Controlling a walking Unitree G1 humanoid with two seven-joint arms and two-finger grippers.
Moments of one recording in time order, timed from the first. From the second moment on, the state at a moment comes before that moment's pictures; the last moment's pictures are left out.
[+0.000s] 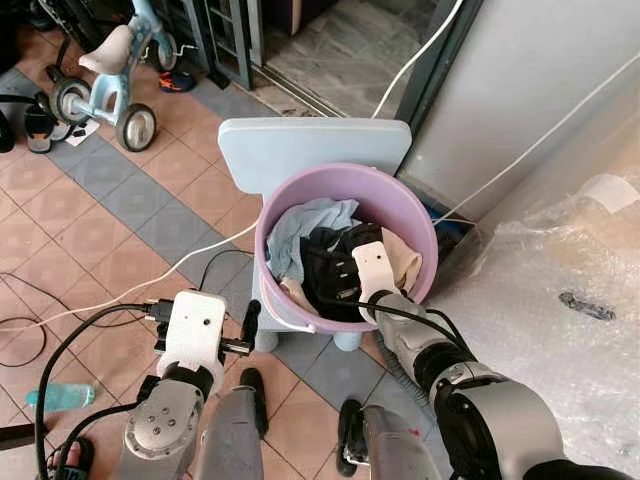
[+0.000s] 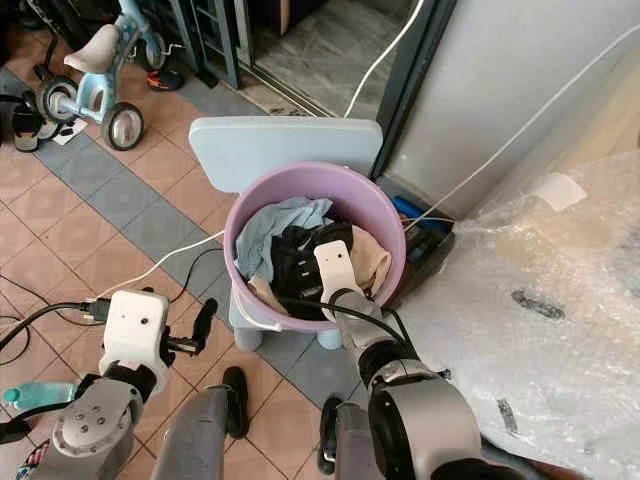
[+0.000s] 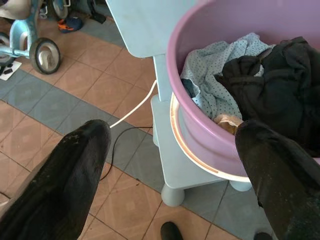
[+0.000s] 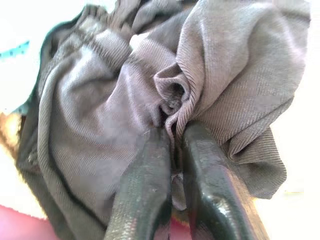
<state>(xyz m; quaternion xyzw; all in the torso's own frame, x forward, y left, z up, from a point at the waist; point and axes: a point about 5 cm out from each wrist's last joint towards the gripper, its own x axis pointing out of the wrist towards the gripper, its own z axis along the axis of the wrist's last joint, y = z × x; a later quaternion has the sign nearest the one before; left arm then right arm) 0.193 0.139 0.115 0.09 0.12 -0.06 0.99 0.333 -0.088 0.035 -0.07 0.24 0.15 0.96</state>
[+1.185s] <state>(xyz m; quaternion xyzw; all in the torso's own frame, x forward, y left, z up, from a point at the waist) 0.282 0.124 0.112 0.08 0.02 -0.05 1.00 0.344 -0.184 0.217 -0.10 -0.20 0.03 0.97</state>
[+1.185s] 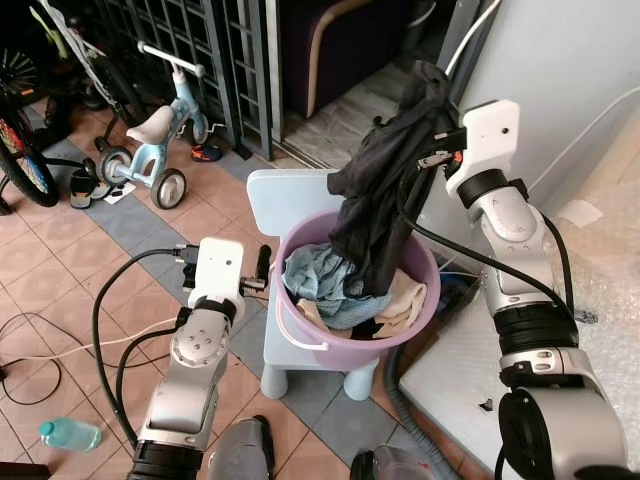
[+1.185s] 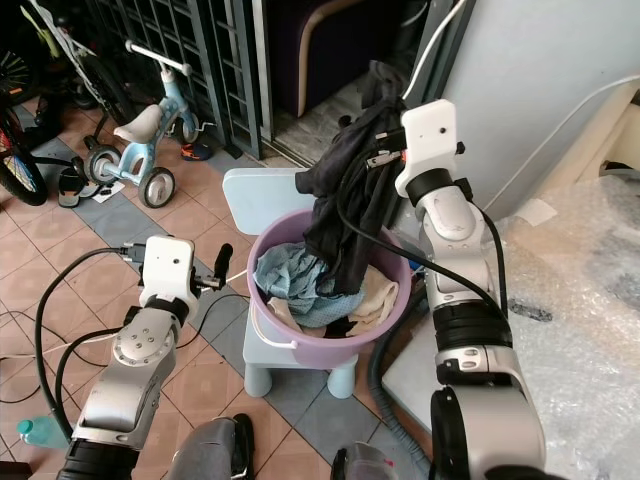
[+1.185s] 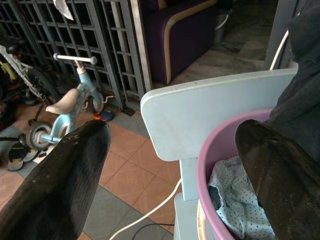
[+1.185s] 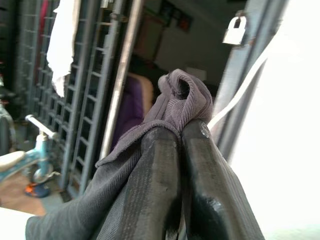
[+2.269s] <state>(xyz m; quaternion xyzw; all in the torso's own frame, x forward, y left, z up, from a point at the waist) 0.292 0.112 0.102 0.06 0.02 -0.08 0.99 0.364 -0.304 0.299 -0.18 -0.17 -0.23 0.94</state>
